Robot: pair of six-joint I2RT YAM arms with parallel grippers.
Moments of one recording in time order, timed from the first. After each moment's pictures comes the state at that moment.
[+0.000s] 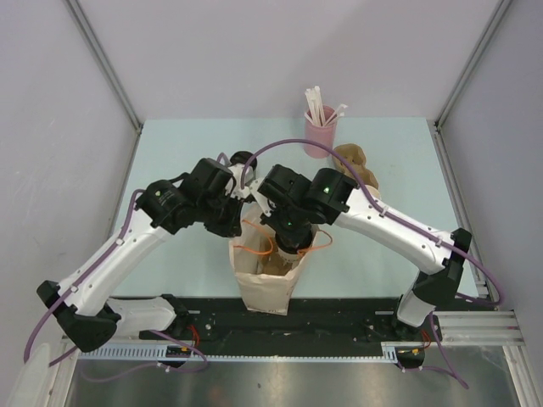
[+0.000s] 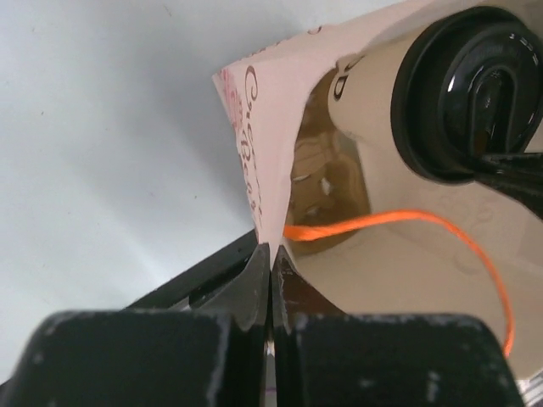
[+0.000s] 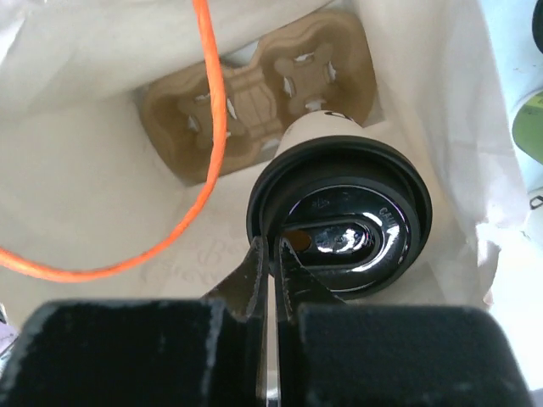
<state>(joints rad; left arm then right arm) -0.74 1.19 1.41 -1.18 0.09 -0.31 1.10 1.67 1.90 -1.33 -0.01 0.08</state>
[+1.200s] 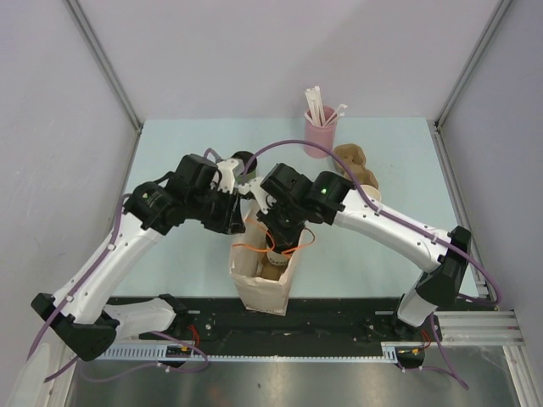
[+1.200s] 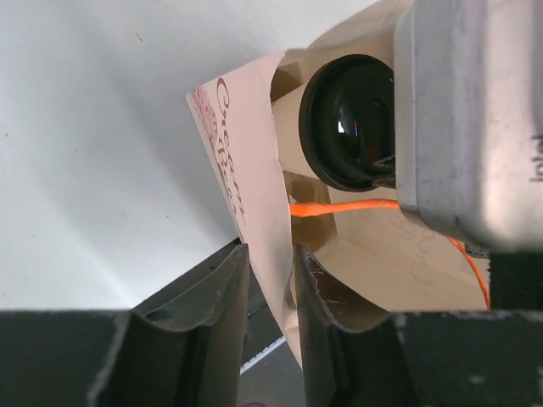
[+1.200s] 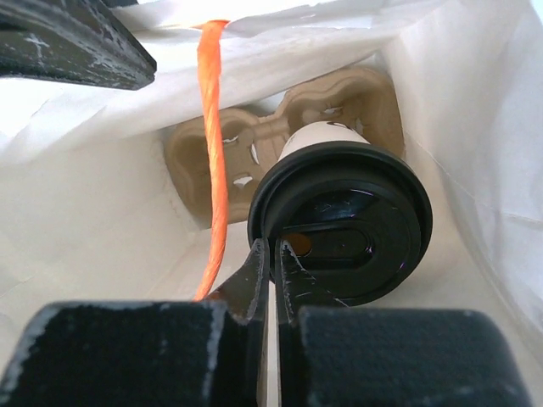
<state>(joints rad) -0.64 1.15 1.38 -1.12 0.22 -0.32 1.03 1.64 1.71 -1.09 -0.14 0.07</state>
